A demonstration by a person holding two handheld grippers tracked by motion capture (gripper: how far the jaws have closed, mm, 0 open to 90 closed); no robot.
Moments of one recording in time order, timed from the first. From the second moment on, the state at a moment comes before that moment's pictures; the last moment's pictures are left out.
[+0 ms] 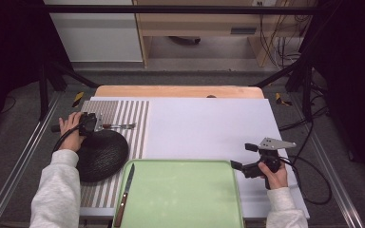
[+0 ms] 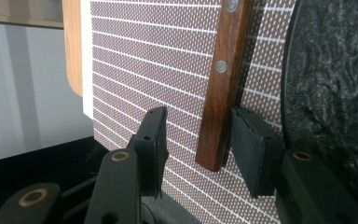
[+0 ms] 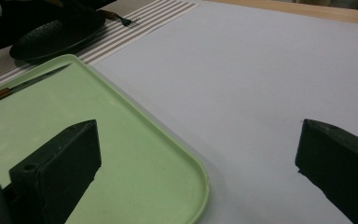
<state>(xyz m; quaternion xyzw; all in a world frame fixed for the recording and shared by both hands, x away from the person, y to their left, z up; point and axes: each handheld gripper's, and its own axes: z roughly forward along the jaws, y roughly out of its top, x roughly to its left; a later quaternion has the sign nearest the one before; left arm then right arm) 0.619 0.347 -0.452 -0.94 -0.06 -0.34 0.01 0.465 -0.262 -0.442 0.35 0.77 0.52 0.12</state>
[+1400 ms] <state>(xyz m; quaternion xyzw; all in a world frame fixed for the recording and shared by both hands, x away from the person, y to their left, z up) 0.630 0.316 -0.461 -0.94 -0.02 -0.34 -0.03 0.465 -0.262 -0.442 0.35 0.77 0.52 0.12</state>
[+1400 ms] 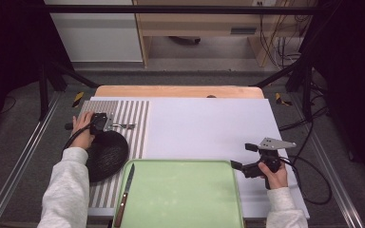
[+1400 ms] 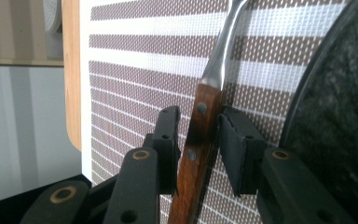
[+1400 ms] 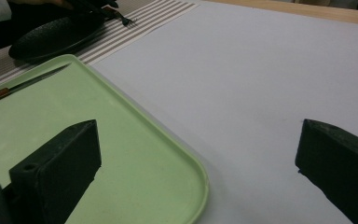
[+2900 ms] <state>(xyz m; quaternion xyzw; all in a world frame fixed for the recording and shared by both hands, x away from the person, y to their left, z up) 0.615 0.306 -0.448 -0.93 -0.01 -0.37 -0.03 0.465 -0.263 -0.442 0.36 0.77 0.52 0.12</state>
